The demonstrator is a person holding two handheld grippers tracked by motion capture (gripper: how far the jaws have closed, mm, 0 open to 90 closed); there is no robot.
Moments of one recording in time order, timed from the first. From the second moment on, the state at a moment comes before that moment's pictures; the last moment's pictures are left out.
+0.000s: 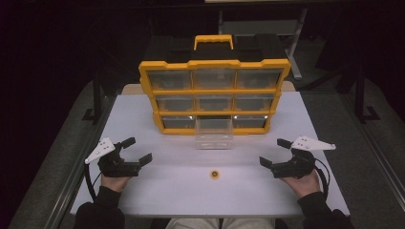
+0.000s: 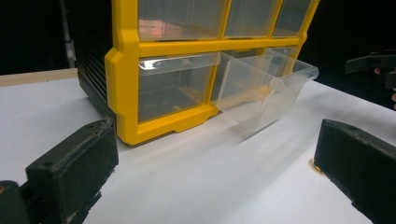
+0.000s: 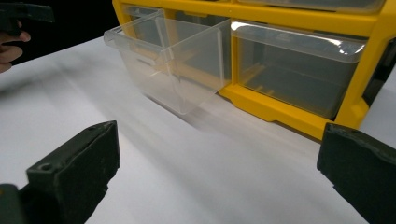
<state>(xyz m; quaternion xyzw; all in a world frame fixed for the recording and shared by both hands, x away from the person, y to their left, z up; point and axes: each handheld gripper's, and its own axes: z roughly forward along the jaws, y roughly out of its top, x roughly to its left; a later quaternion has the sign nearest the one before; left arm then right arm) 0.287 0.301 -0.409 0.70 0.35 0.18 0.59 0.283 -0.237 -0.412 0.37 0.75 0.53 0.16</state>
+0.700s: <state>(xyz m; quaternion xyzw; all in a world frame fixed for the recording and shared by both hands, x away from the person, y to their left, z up) 0.288 0.302 -0.410 0.70 0.36 0.18 0.59 0.290 -0.220 -0.416 0.35 0.78 0.51 0.12</state>
